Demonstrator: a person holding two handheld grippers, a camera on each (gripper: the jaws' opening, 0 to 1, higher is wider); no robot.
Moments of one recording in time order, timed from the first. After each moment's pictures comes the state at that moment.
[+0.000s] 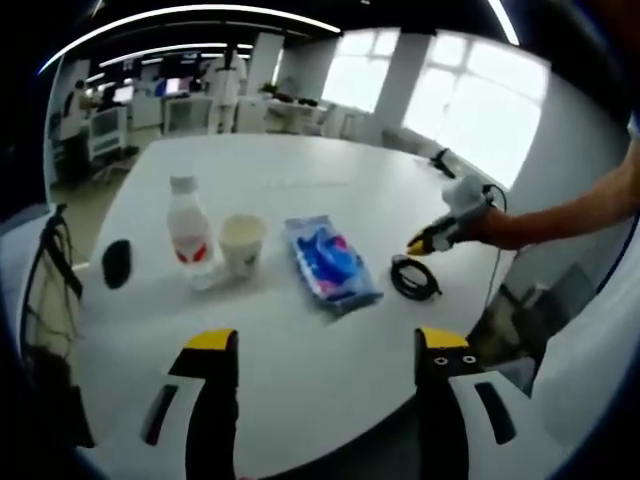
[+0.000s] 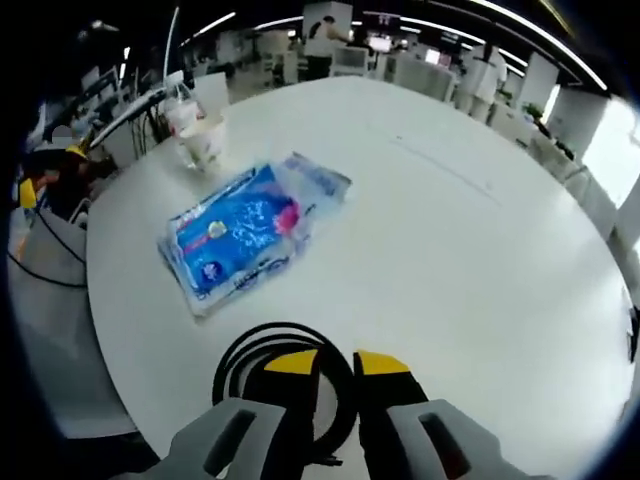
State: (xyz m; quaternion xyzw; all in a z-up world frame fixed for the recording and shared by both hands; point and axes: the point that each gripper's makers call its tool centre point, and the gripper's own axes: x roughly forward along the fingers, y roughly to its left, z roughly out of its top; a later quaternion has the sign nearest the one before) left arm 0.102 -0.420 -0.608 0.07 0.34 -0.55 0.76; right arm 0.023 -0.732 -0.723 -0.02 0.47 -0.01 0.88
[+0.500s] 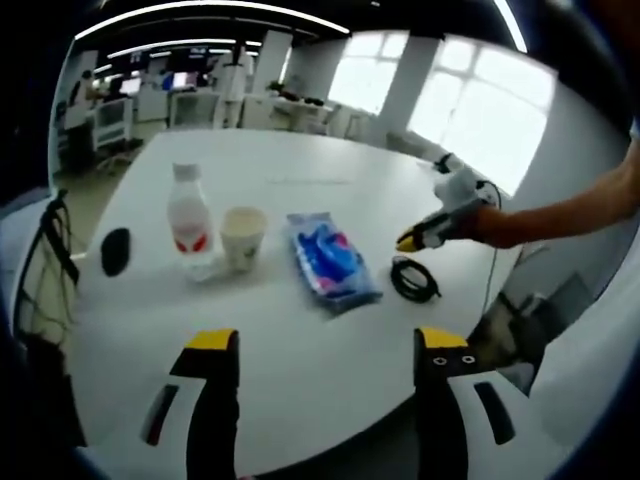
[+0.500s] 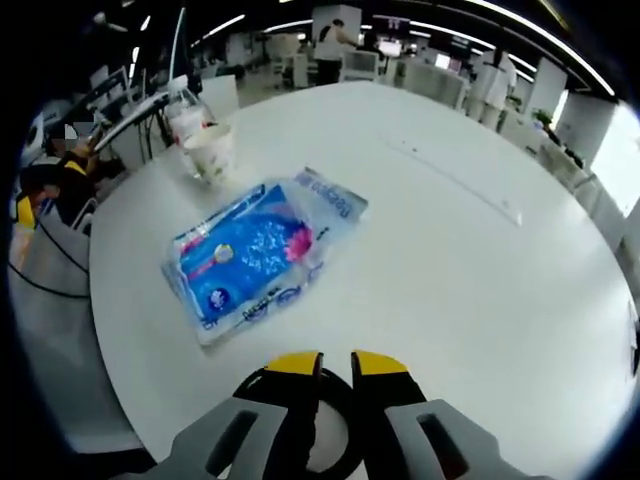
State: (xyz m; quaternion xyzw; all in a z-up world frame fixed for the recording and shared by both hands) left arm 0.093 -0.424 -0.616 0.05 0.35 -0.54 0.76; right arm 0.055 -0.722 -0.723 -0.02 0.47 0.01 0.88
